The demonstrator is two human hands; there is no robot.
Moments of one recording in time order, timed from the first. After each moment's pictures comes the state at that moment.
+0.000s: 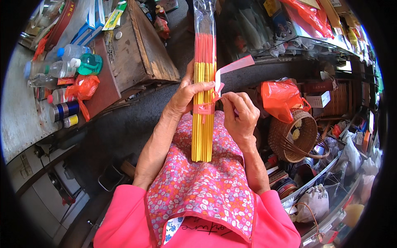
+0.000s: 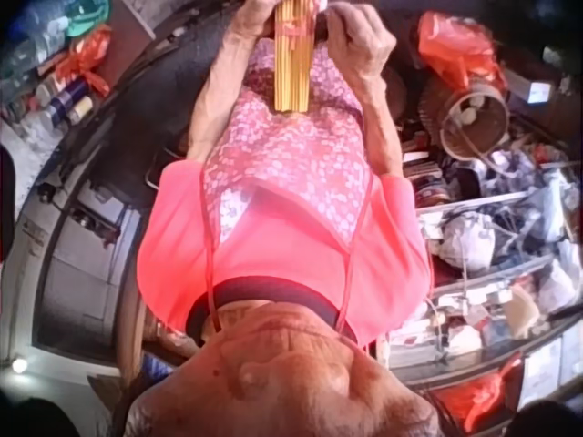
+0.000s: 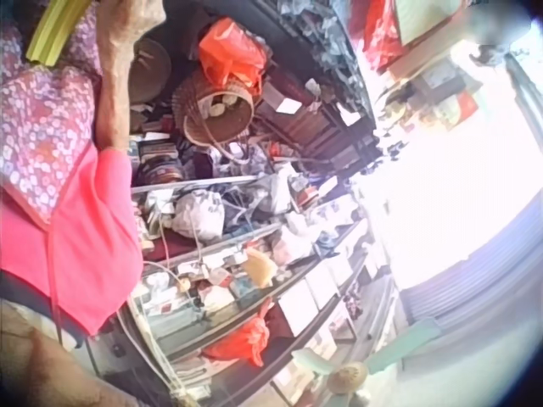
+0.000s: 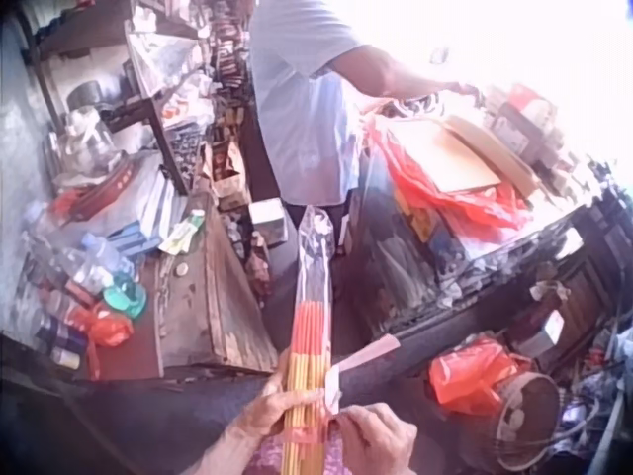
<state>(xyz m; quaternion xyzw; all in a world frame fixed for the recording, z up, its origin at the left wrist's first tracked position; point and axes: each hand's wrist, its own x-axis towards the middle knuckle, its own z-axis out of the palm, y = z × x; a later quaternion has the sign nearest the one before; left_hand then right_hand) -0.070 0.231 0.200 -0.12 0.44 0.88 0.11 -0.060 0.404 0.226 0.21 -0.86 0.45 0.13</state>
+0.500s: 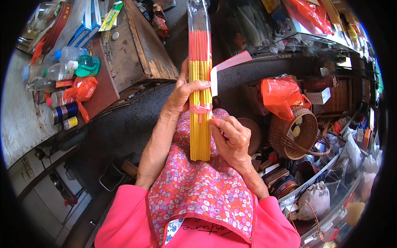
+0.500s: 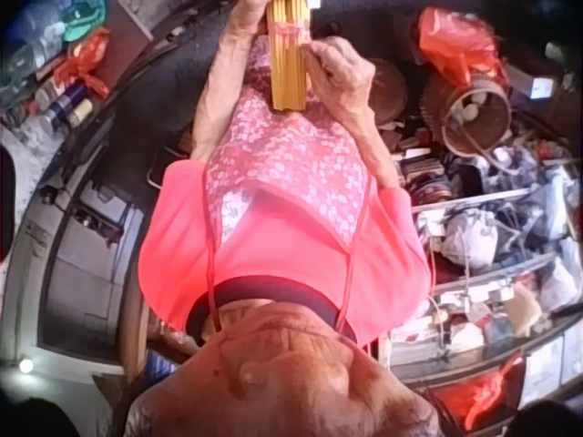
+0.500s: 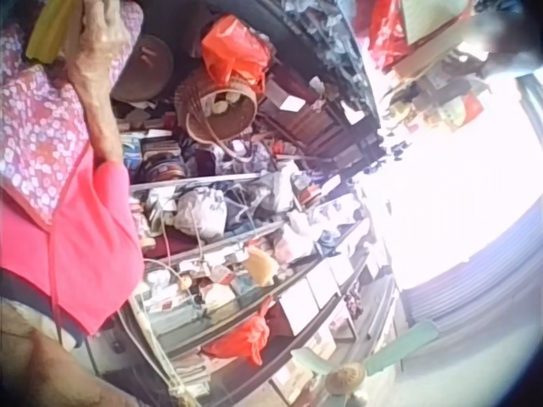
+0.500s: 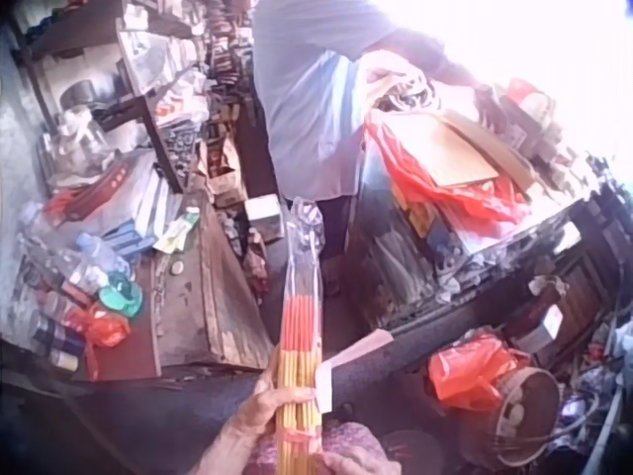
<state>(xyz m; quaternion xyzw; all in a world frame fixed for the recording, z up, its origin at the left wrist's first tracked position) -0.070 0.229 0.201 -0.14 0.43 0.88 0.09 -0.010 0.405 0.247 0.20 -0.85 0.49 0.03</state>
